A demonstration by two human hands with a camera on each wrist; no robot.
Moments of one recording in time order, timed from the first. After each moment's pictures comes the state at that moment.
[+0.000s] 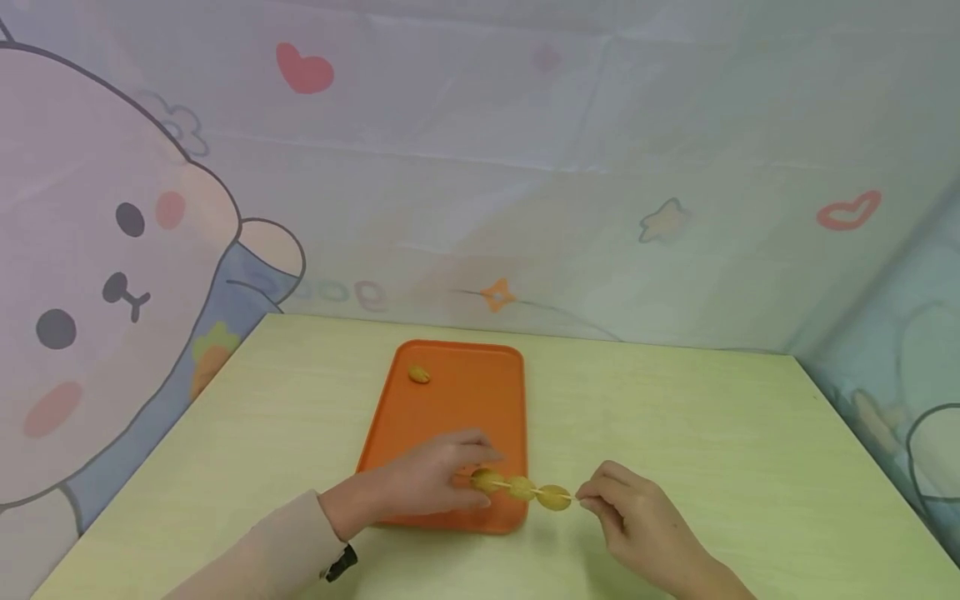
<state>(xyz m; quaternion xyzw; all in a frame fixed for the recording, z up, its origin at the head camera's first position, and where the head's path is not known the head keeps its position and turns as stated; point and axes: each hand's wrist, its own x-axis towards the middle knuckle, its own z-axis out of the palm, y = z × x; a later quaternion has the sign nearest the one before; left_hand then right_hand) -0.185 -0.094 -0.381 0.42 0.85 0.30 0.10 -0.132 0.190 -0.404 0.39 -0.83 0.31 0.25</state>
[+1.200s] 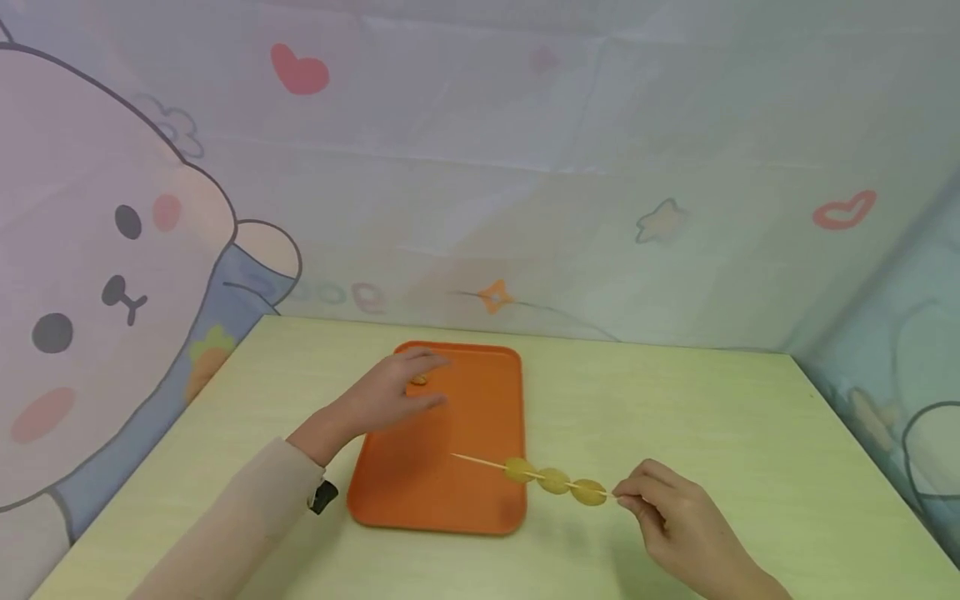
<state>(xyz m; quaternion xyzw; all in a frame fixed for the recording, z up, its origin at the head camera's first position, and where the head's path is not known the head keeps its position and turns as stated) -0.248 -0.140 -0.355 0.34 0.89 0.29 -0.04 -0.127 0.222 -0.396 0.38 -0.82 0.31 0.29</state>
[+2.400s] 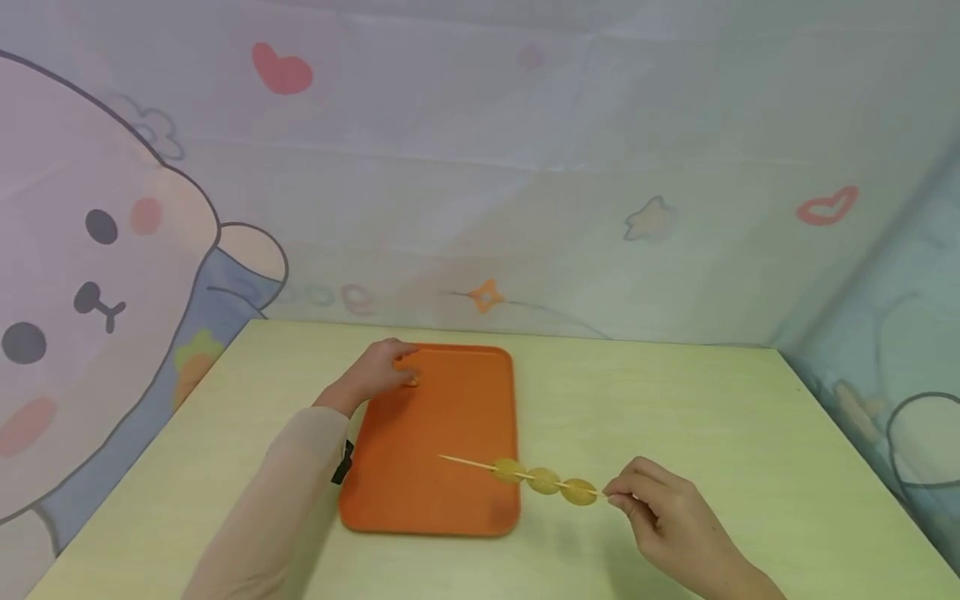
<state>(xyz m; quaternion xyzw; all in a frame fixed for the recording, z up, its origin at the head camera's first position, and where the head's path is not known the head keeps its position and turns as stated) -0.328 -0.158 -0.402 0.21 0.93 0.29 0.03 -0.121 0.218 -0.394 0.38 -0.82 0.34 0.27</state>
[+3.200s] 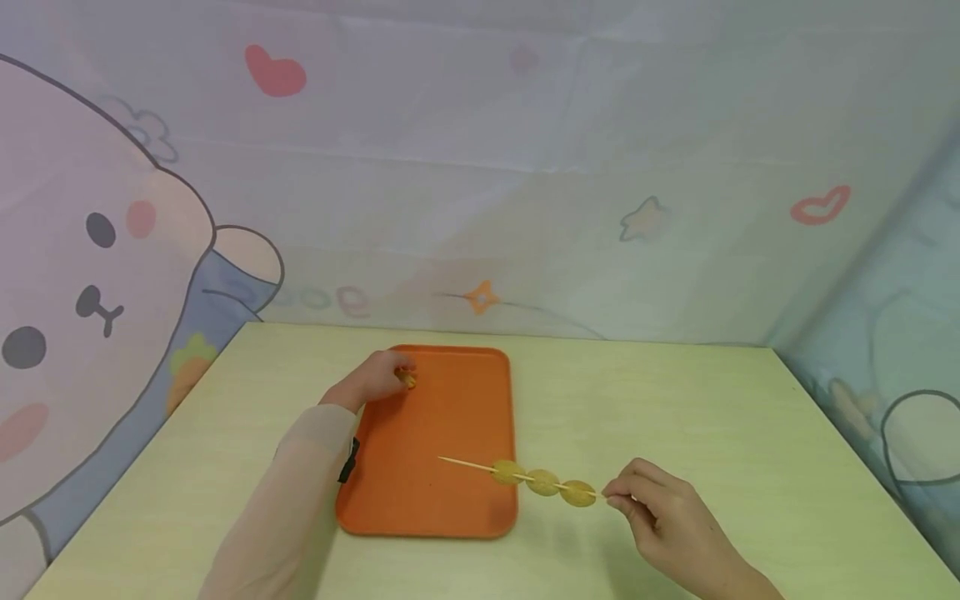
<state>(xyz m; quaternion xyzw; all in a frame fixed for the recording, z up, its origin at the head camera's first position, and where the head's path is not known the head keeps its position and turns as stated) -0.341 -0.157 -0.417 0.21 0.94 0.28 0.07 -0.121 0.221 -0.398 0.38 -0.81 0.34 0.28</state>
